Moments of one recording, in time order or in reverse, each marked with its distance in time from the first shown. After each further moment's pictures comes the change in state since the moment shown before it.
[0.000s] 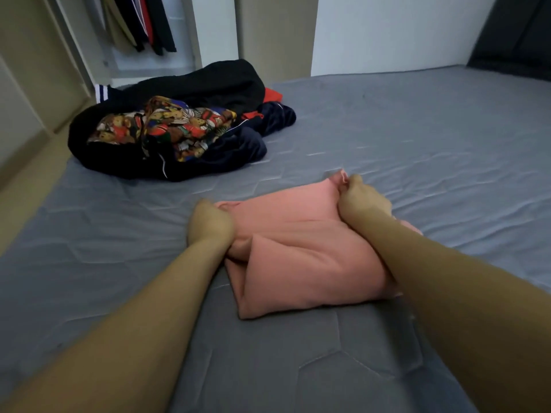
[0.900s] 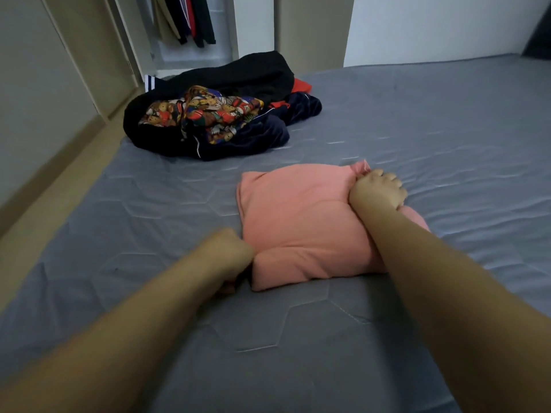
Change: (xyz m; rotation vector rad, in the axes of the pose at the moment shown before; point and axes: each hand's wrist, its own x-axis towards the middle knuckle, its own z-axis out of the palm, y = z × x) left_hand -0.146 0.006 -0.094 0.152 -0.406 -0.140; right_hand -0.018 -0.005 -0.003 -0.152 0.042 0.135
